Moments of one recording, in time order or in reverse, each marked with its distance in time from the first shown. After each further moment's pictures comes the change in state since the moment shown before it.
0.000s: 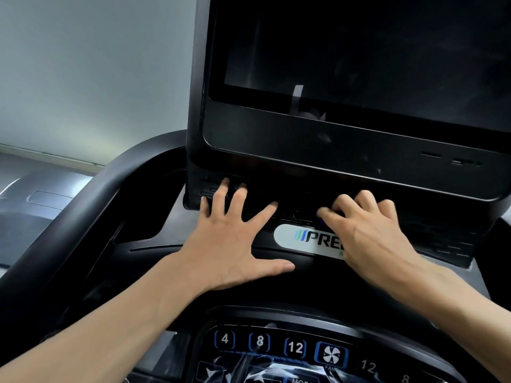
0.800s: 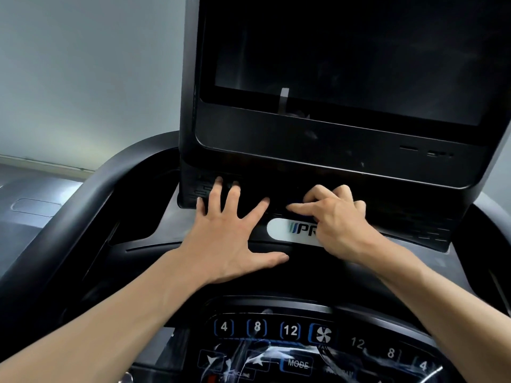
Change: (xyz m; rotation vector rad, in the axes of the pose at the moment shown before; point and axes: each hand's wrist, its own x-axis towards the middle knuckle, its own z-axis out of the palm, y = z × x) left_hand -0.001 0.002 0.003 0.009 0.013 0.002; right_hand 0.022 -0.023 -0.015 0.335 -0.228 0.180
